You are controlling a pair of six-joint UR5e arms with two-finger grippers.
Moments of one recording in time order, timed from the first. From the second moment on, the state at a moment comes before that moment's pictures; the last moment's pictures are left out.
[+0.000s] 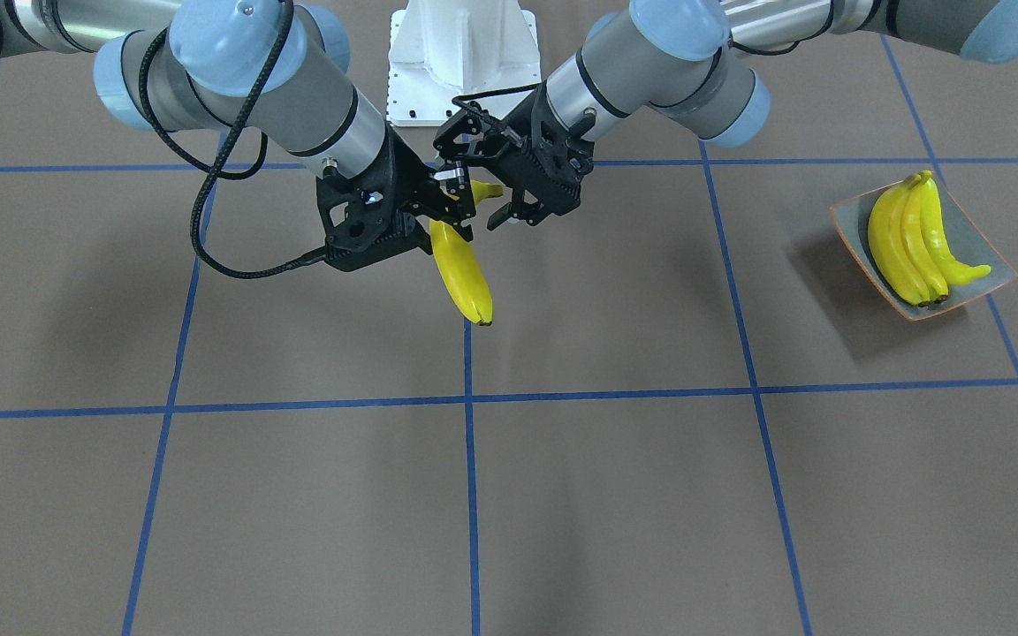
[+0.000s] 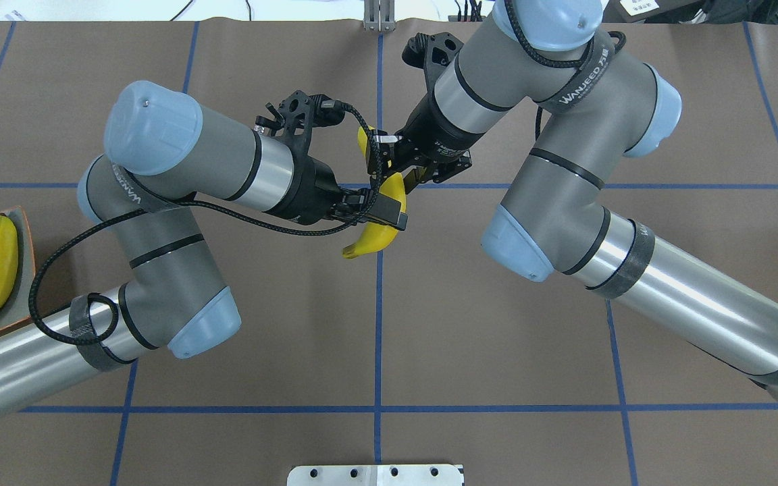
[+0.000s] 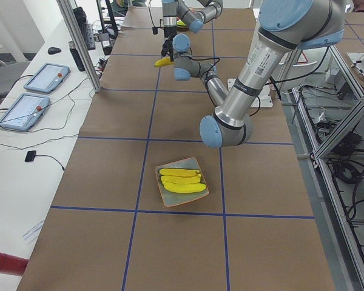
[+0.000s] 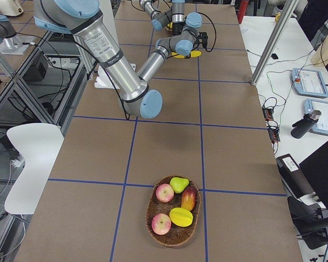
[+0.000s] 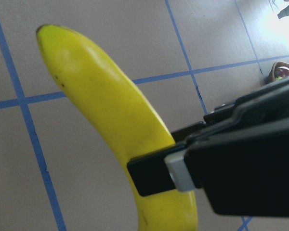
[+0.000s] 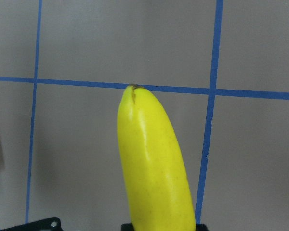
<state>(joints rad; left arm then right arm) -0.62 -2.22 -1.68 -2.29 -2.12 -1.17 0.74 -0.82 1.66 -1.33 2.28 1.16</state>
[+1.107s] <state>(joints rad) -0.62 -2.23 -1.68 -2.29 -2.12 -1.17 0.74 -0.81 1.66 -1.33 2.29 1.16</state>
